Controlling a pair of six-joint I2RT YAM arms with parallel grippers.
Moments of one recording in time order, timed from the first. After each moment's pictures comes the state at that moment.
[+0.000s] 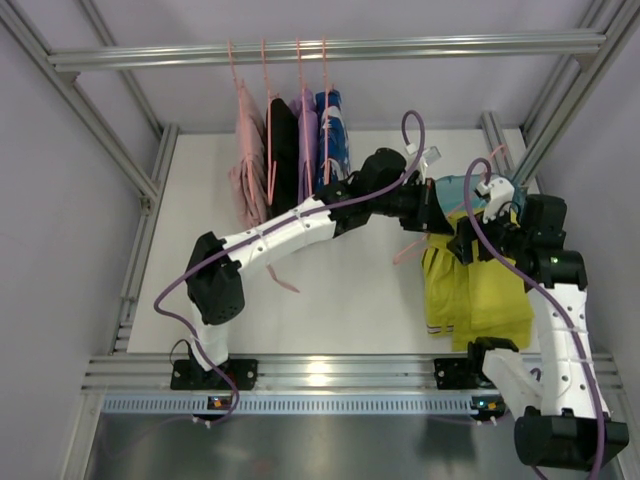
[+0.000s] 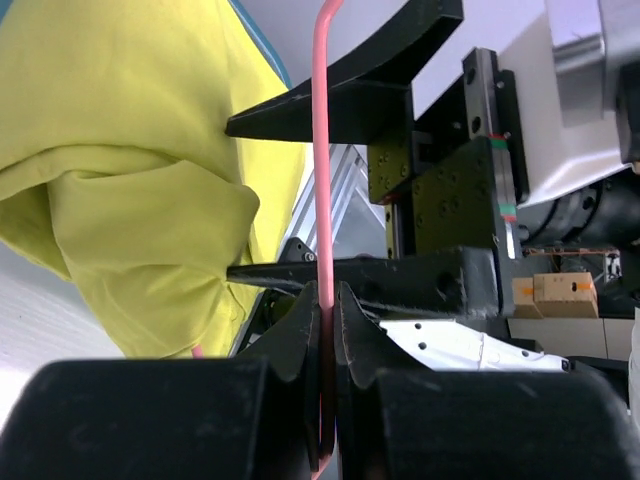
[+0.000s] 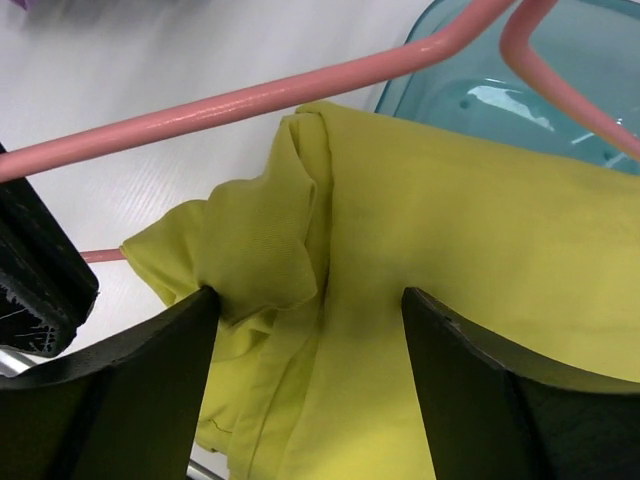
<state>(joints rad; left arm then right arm) -0.96 1.91 1.78 -0.21 0.53 -0.81 -0.08 0.83 0.93 -0.81 -0.47 -0.31</state>
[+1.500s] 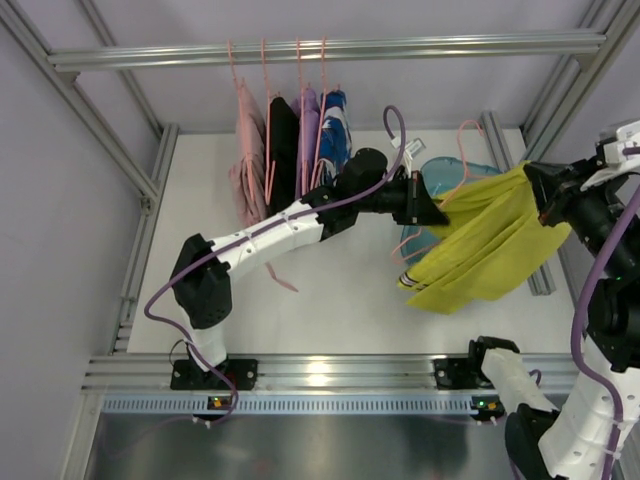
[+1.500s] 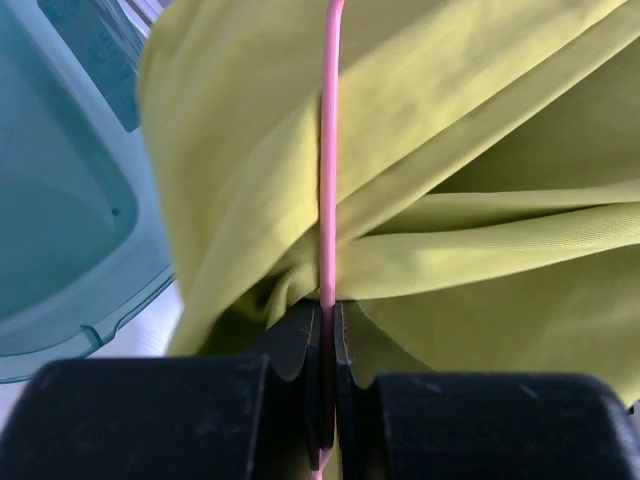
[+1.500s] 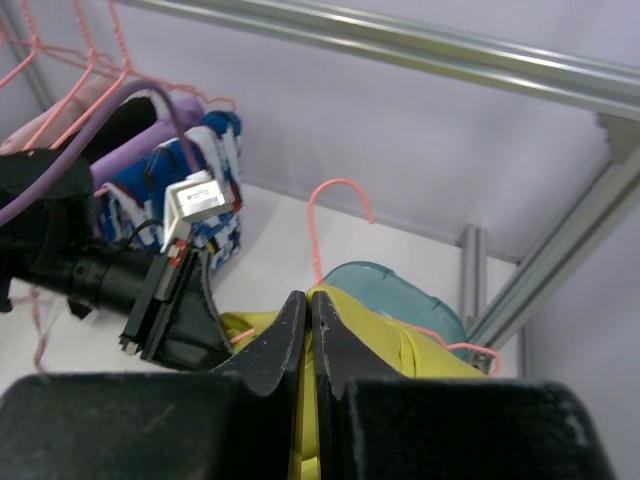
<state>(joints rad) -0.92 1.84 1.63 0.00 0.54 -0.86 -0.19 0.84 1.76 -0.91 -0.51 -0.10</state>
